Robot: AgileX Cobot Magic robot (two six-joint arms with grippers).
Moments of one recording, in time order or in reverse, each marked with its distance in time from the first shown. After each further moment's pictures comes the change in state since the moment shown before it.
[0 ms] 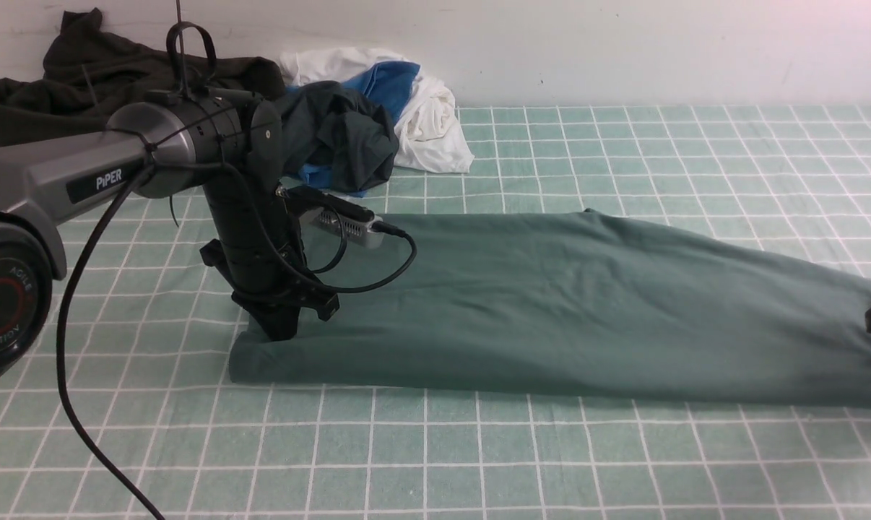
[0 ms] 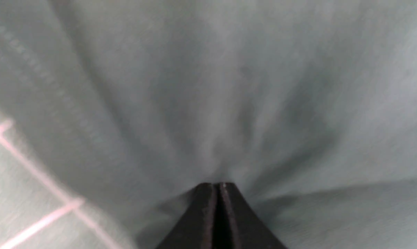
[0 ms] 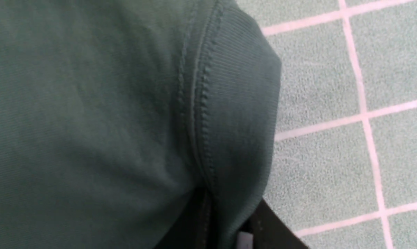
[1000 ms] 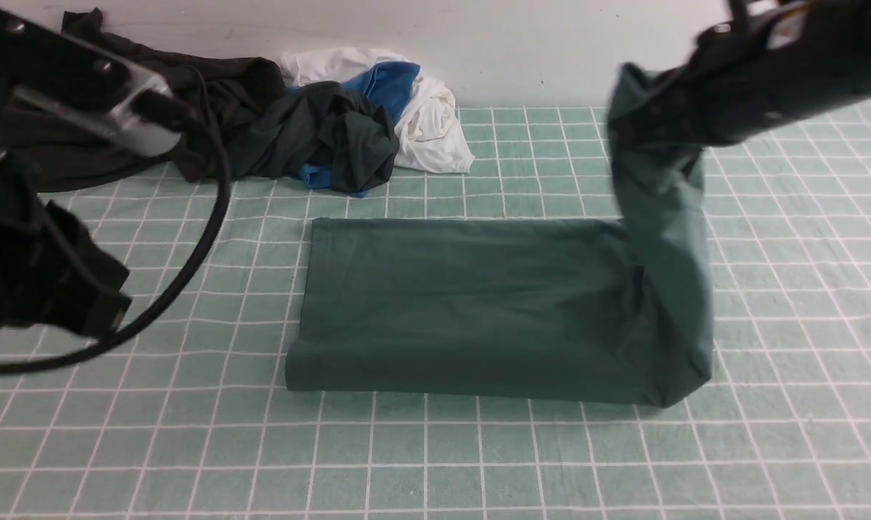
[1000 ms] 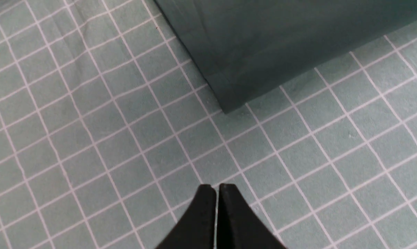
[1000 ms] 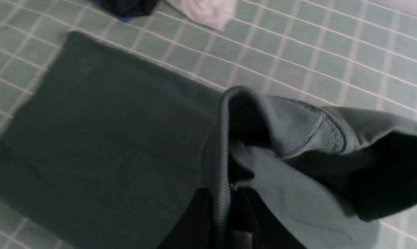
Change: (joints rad) right arm 0.754 -0.305 -0.359 0.110 0.162 -0.034; left arm 0.007 -1.135 0.576 -0.063 -0.061 -0.029
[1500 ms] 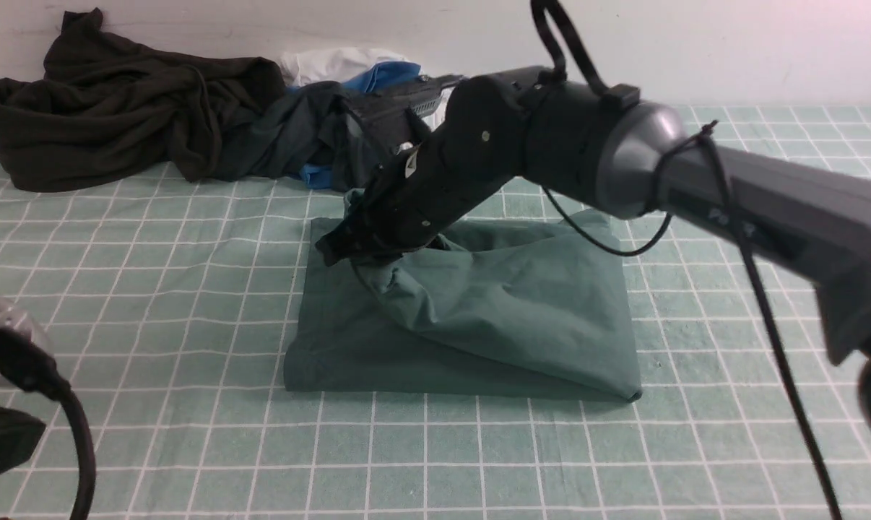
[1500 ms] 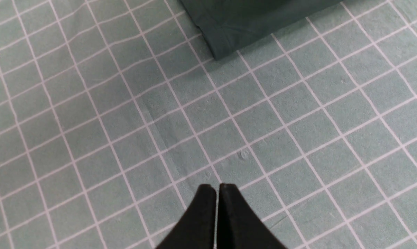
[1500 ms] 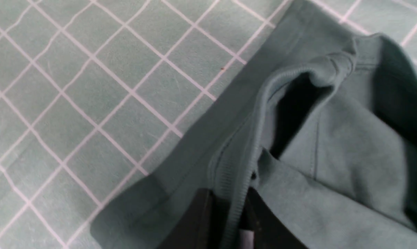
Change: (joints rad) right arm 0.257 0.591 -0.463 0.157 0.012 0.003; left arm 0.000 -0.350 0.287 0.012 0.008 -0.028
